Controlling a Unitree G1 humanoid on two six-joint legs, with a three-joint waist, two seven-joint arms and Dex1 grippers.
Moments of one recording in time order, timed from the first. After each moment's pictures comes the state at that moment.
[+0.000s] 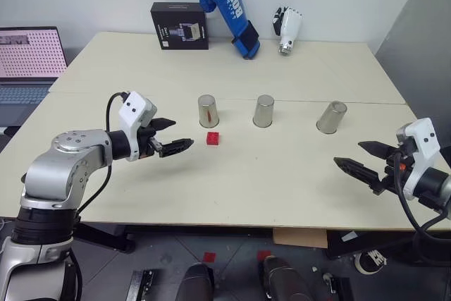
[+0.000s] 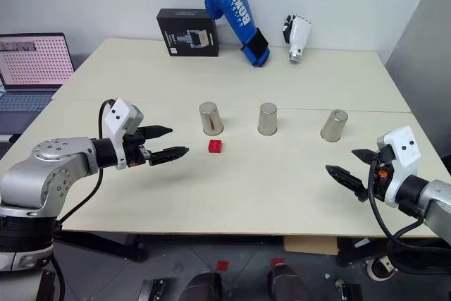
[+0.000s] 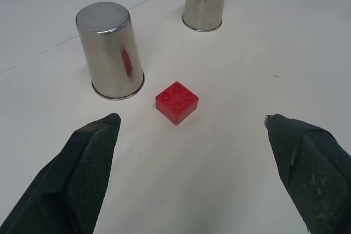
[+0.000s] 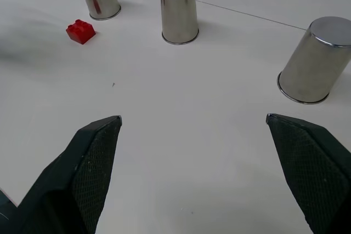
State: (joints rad) left arm -0.46 0.82 0.09 -0.11 -0.47 0.75 -0.89; right arm -0.03 -0.82 -0.51 -0.63 0.87 1.04 0.50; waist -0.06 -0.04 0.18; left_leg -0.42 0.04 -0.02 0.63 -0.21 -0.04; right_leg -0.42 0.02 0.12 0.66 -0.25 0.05
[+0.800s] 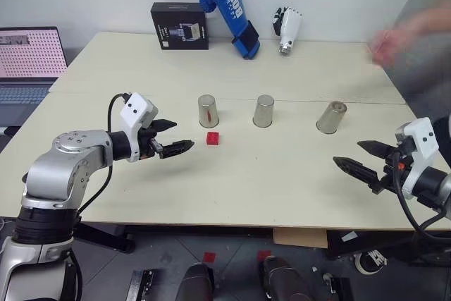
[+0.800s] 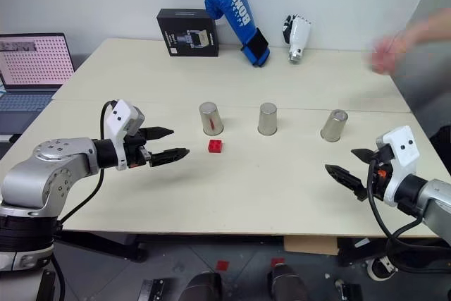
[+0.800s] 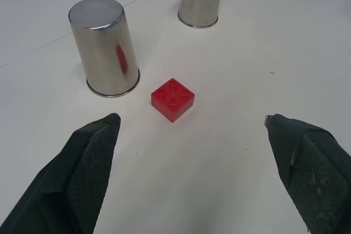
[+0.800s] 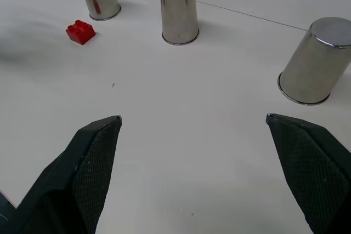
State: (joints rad) left arm -0.46 0.82 0.08 -0.10 -0.46 0.75 -0.91; right arm -0.03 -0.82 -0.50 -0.62 0.87 1.03 0.50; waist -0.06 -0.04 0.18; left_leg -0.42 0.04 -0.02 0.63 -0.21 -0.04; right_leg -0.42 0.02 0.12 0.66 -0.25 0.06
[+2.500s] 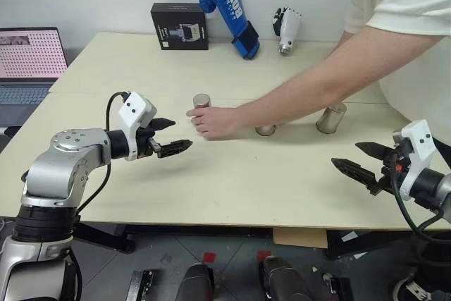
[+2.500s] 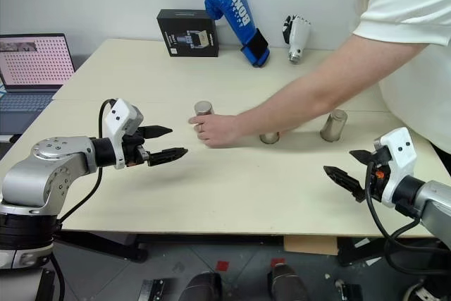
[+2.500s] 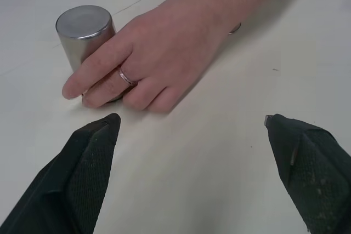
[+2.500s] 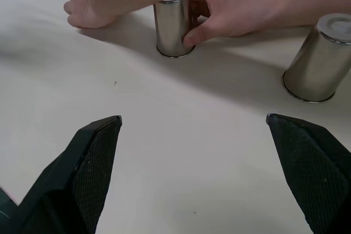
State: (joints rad) left arm -0.47 0.83 0.08 -0.07 -0.42 0.71 -0.94; right arm -0.02 -0.82 -0.47 -0.62 0.87 1.01 0.49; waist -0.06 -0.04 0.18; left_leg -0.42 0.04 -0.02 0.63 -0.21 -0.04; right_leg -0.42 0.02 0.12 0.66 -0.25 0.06
